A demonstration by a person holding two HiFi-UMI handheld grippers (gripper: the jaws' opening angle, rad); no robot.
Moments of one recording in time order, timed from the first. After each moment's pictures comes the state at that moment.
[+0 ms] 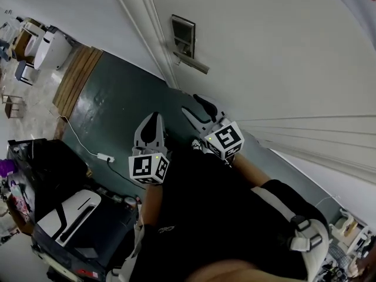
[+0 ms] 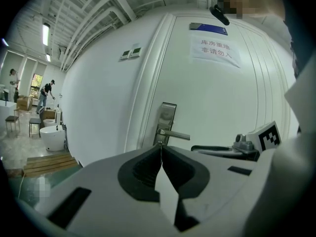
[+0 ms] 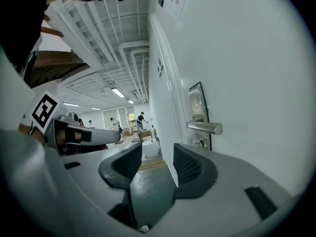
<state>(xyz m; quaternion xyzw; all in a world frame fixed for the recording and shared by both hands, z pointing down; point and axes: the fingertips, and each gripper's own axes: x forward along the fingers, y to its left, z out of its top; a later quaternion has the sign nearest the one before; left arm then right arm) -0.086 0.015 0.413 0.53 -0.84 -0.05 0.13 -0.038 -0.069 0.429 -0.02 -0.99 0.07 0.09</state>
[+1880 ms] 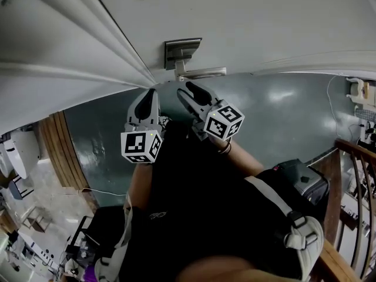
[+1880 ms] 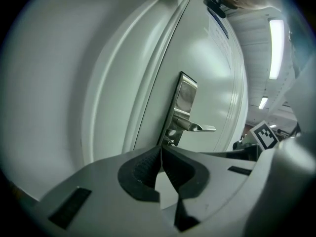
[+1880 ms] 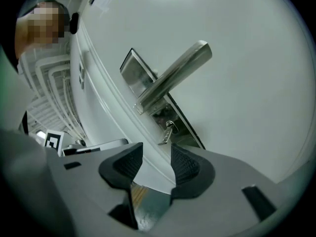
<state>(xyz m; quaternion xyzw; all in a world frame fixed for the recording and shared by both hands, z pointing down) -0.253 -0.138 0.485 0.81 -0.56 0.03 0.20 -0.162 -0.147 0.516 0.33 -0.88 0.34 0.01</state>
